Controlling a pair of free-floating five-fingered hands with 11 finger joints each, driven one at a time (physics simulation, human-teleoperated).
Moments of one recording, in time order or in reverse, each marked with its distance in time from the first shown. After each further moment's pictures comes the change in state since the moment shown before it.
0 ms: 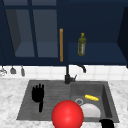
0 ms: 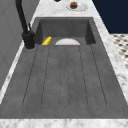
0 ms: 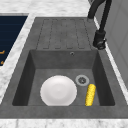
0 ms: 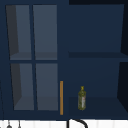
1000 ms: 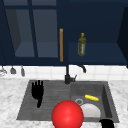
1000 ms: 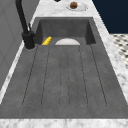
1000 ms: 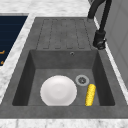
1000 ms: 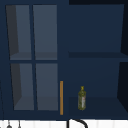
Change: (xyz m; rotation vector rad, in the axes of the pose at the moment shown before) left hand -0.034 -0.008 0.003 -0.092 0.008 -0.091; right hand 0.000 0.000 0.000 0.000 0.000 0.000
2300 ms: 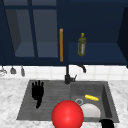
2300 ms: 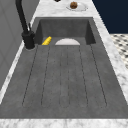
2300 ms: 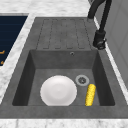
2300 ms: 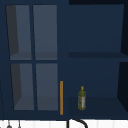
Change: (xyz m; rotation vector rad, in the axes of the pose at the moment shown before) left hand 0.003 -0.006 0.001 -0.059 -0.025 -0.027; right hand 0.000 0.000 0.000 0.000 0.000 0.000
